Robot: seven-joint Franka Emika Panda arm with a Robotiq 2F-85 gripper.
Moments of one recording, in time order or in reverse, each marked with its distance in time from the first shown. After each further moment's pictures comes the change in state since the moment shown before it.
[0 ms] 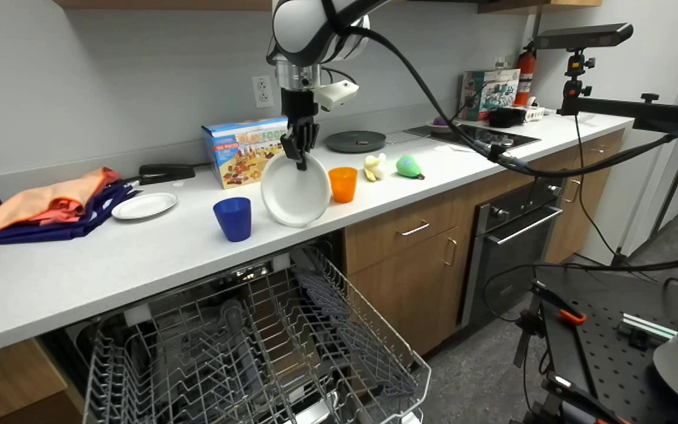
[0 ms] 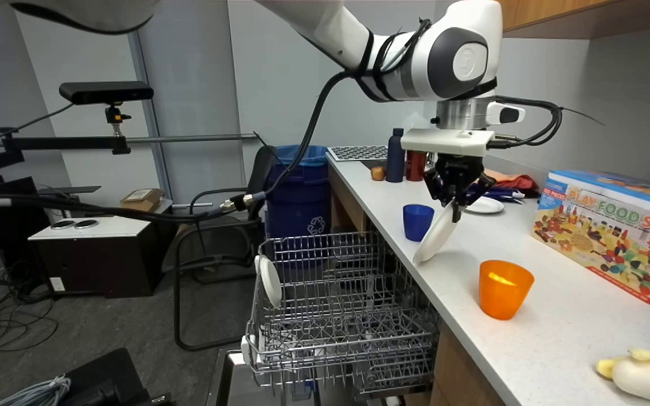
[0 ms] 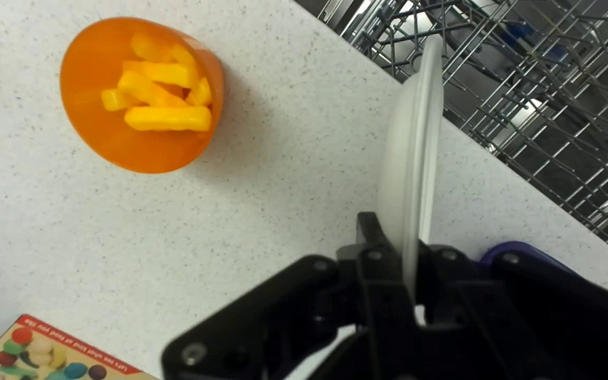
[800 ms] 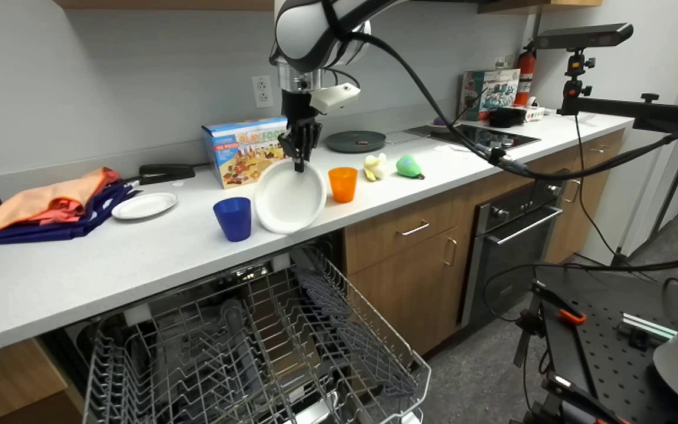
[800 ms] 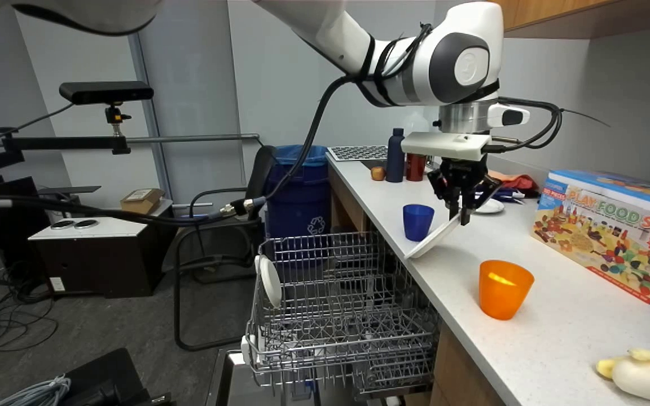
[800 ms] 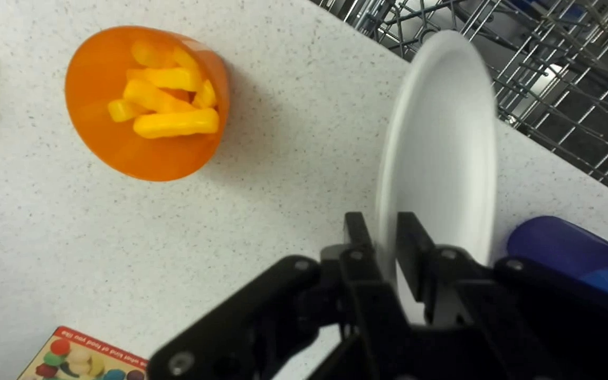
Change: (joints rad) arm 0.000 0.004 -0.007 -0.011 -0.012 0.046 0.104
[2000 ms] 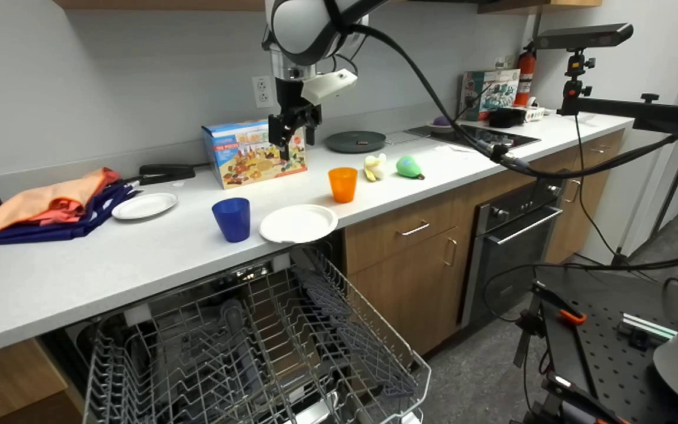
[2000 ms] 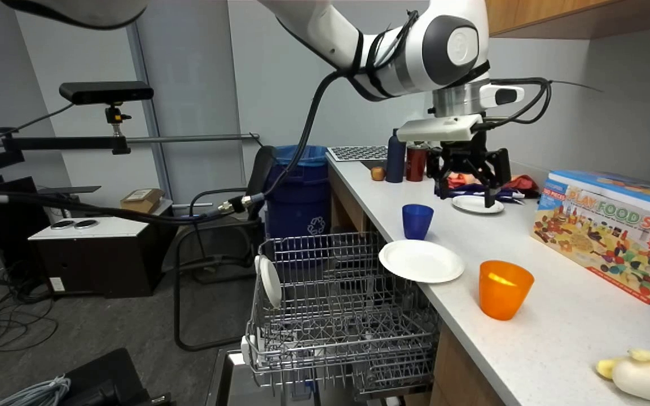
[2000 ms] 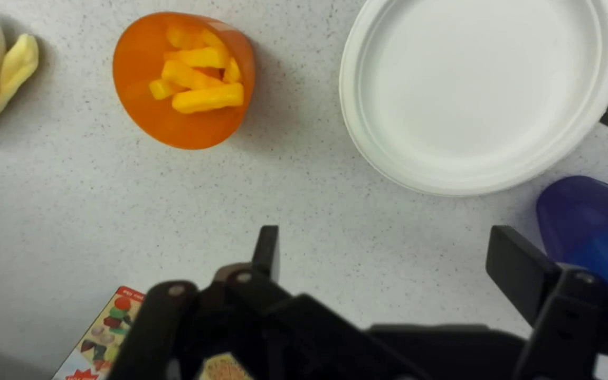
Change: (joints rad) arm 0.041 -0.029 -0.020 0.009 -0.104 0.014 0.135
